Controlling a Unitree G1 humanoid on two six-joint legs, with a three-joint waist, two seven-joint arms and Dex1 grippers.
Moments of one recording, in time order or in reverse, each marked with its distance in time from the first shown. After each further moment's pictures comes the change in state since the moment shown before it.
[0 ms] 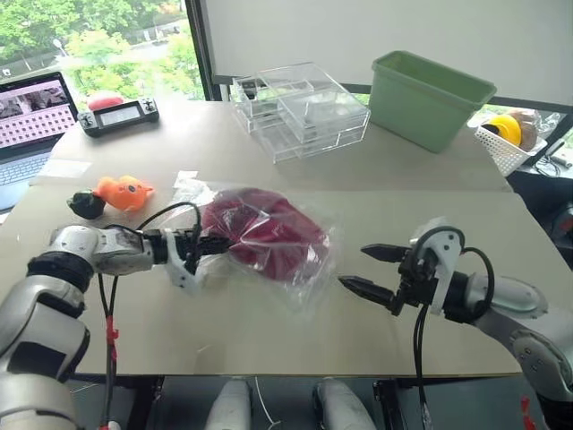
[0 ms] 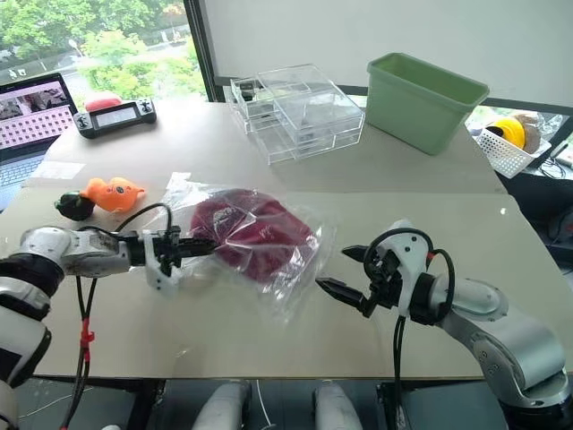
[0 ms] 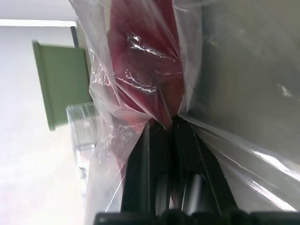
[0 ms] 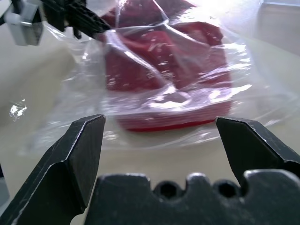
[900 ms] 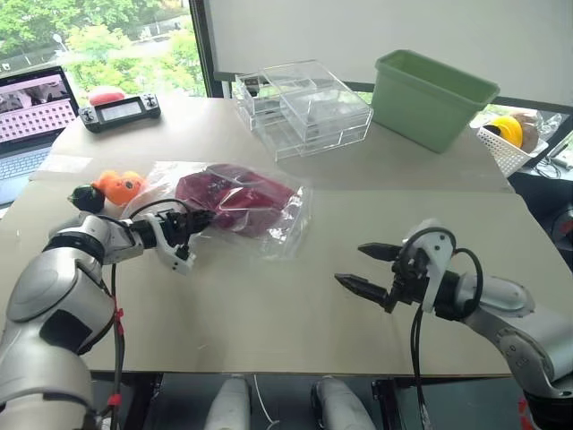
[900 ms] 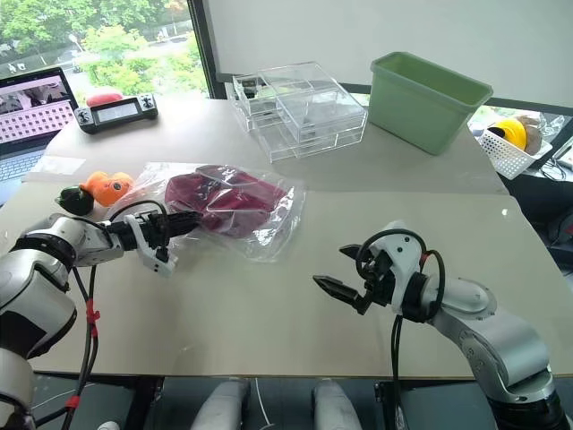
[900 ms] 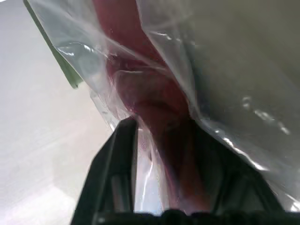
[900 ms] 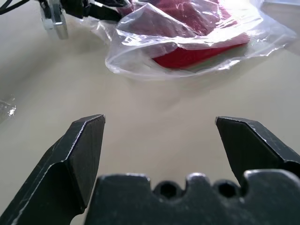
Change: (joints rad) left arm -0.181 -0.155 -0.364 0.389 0.224 0.446 0.495; right arm -0.021 0.042 0.045 0.005 -0.059 -0.016 -0.008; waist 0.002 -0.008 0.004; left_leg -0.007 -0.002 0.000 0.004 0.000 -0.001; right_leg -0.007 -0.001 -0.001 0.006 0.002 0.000
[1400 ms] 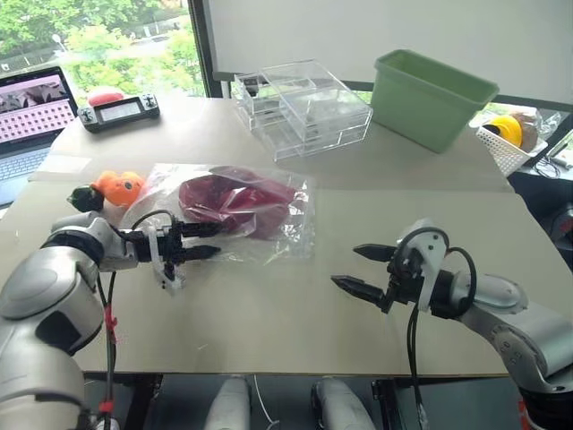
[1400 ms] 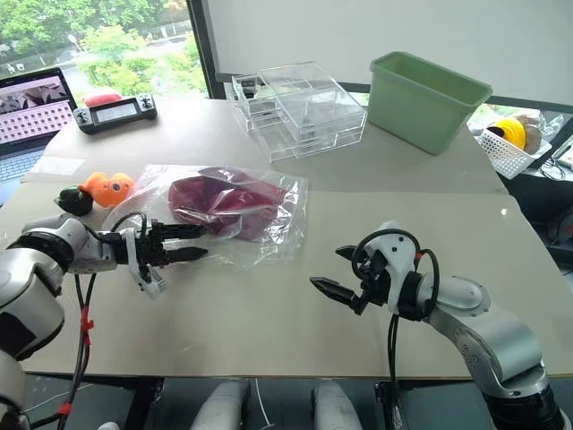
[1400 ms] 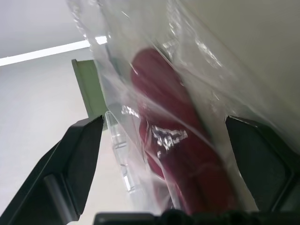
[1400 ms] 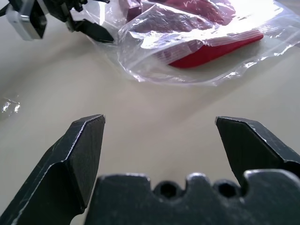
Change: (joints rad) left arm 0.033 0.080 -0.053 -0.130 -0.088 -0.376 0.101; right arm -0.019 0.005 0.030 0.029 -0.021 -0.001 0.029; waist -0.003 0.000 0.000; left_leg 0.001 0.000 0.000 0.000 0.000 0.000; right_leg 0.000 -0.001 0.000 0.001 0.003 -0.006
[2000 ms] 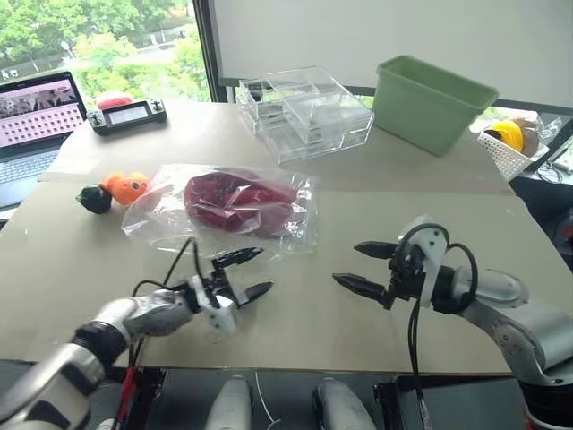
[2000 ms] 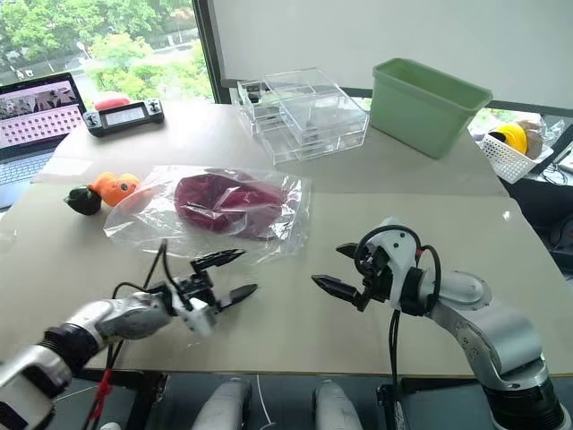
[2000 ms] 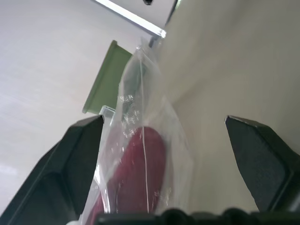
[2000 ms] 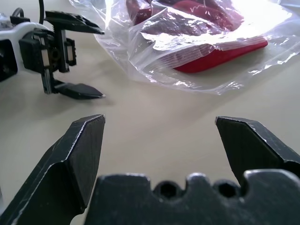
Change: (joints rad) left arm 0.645 -0.104 0.470 -0.707 -0.937 0.339 -0.985; right arm -0.024 -0.012 -0.010 0.026 -0.007 -0.003 0.034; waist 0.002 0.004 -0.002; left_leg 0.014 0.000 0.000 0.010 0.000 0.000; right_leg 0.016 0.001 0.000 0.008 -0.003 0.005
